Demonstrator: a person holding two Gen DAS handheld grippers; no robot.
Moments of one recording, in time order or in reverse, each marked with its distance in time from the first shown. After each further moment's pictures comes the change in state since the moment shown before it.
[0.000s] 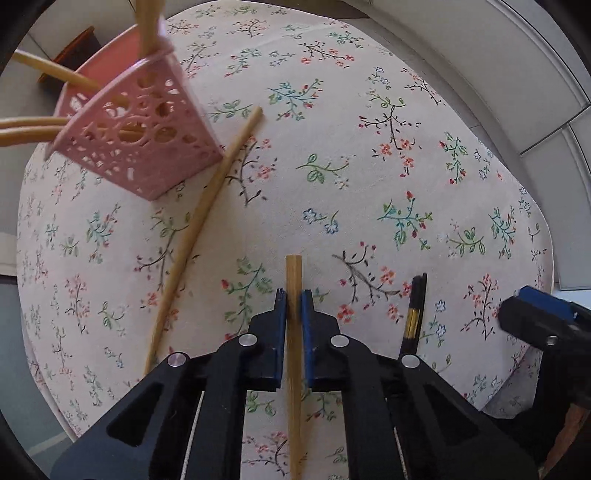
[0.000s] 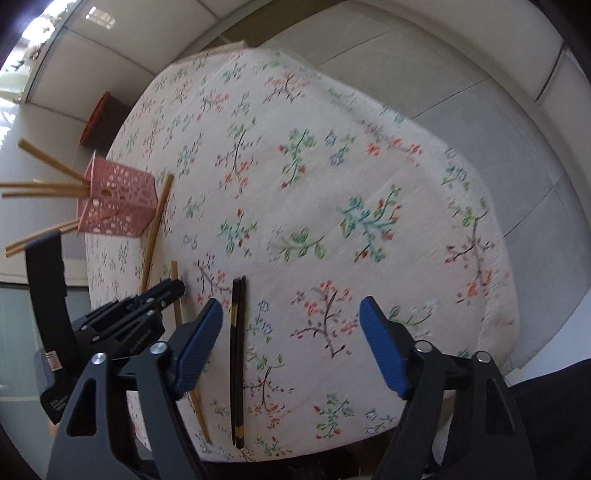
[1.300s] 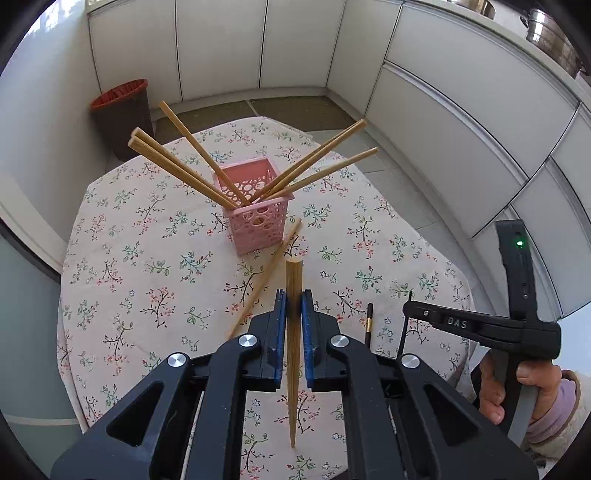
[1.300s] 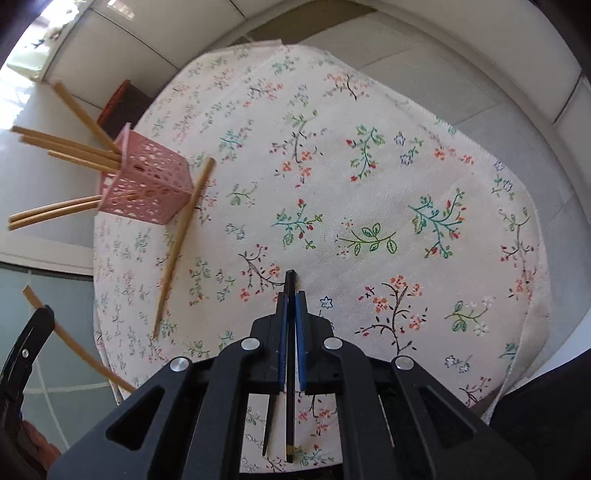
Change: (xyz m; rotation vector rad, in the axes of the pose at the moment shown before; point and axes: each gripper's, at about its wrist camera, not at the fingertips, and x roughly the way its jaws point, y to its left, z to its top) left arm -0.154 0.050 -0.061 -0.099 -0.411 -0.098; right arm -0.023 0.041 -0.022 -0.102 -0.160 0.044
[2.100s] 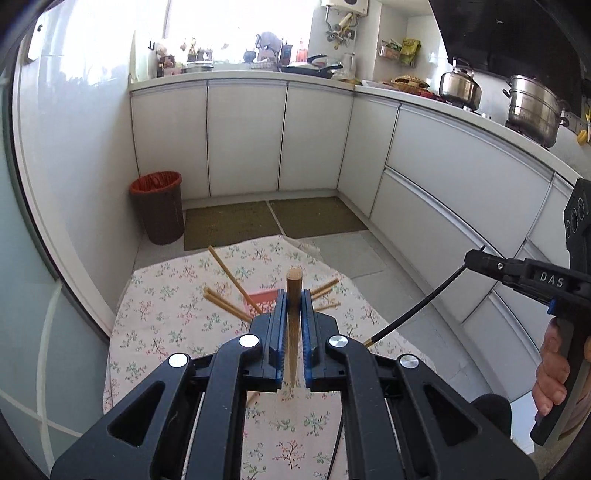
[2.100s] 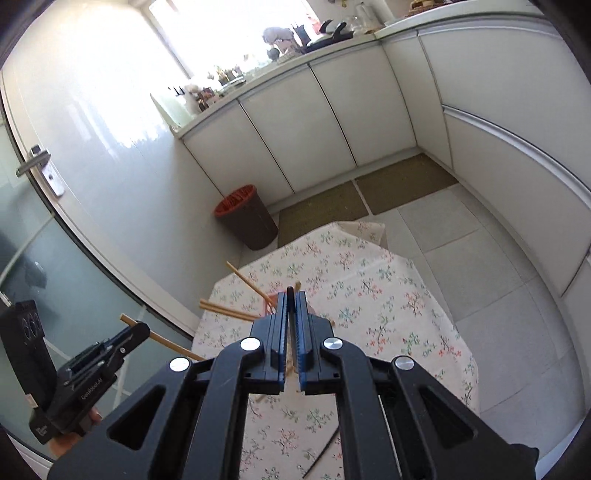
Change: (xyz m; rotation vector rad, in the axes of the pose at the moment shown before) left arm -0.137 -0.025 0.044 -0.031 -0.372 0.073; right arm -0.235 0.079 0.047 -0.275 -0.456 0.257
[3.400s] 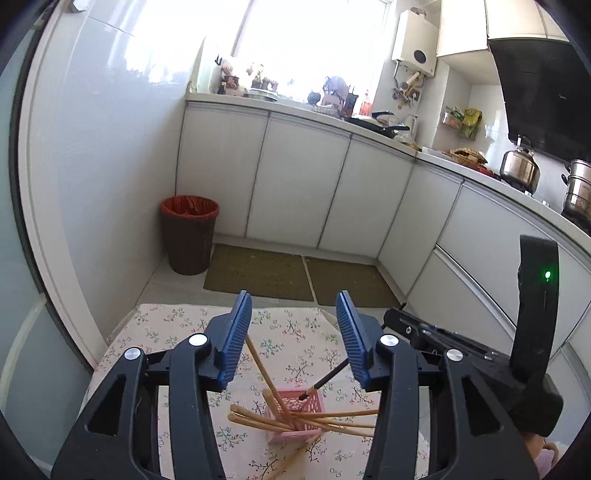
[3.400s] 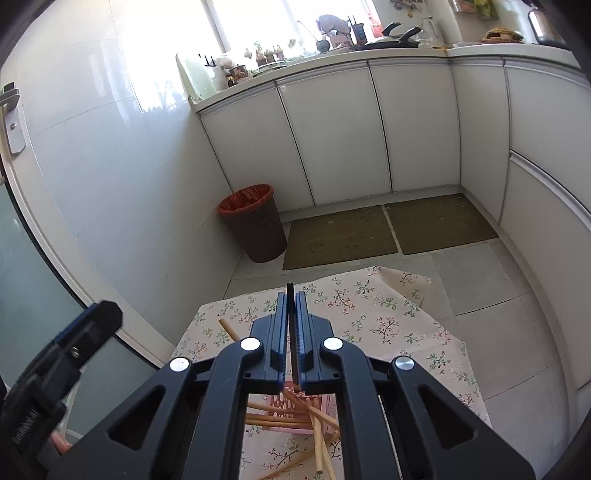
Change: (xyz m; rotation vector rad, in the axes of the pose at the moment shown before) left arm 0.075 0.059 0.042 -0.230 -0.219 0.119; right arm 0.203 0.056 0.044 -0.221 0.020 -0.049
